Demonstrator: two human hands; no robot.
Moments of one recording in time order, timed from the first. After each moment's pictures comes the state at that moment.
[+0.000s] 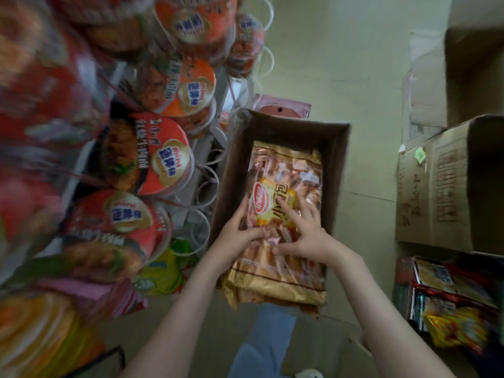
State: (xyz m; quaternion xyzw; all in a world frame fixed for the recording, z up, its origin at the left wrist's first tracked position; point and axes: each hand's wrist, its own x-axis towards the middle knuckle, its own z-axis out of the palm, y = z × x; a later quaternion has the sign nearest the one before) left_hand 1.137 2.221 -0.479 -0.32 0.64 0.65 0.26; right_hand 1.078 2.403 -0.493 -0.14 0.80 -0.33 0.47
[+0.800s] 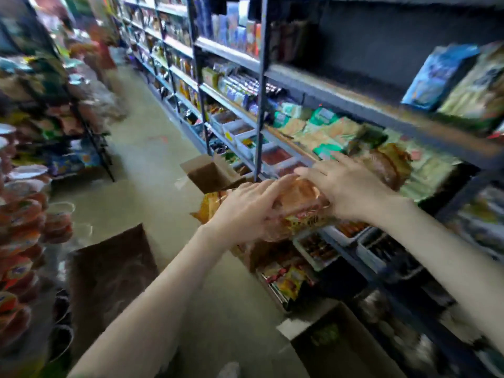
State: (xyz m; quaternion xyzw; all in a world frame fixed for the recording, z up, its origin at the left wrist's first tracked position) left_hand 1.354 2.566 -0.103 0.57 0.79 0.16 -0.13; right_hand 1.452 2.768 -0.071 -0.06 0.97 0.18 -0.15
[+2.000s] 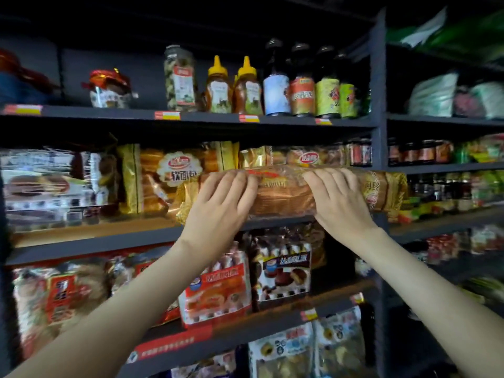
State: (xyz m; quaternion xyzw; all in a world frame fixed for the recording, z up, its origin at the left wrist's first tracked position) left_hand 1.826 3.005 0.172 0.65 0.24 0.40 -0.60; right_hand 2.068 2.960 0.169 0.40 0.56 0.64 -0.33
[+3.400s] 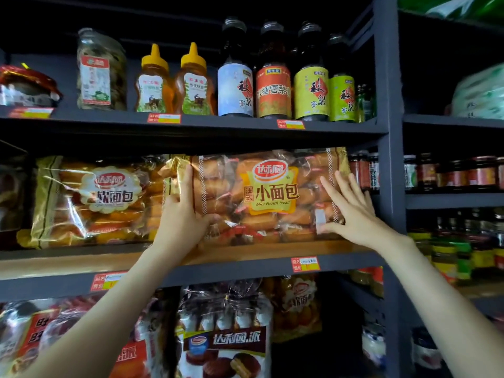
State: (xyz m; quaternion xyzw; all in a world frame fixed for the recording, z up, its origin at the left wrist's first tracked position) left_hand 1.984 3.164 0.199 0.69 0.47 0.55 -0.07; right_hand 2.323 3.147 0.203 0.58 0.72 0.21 -0.31
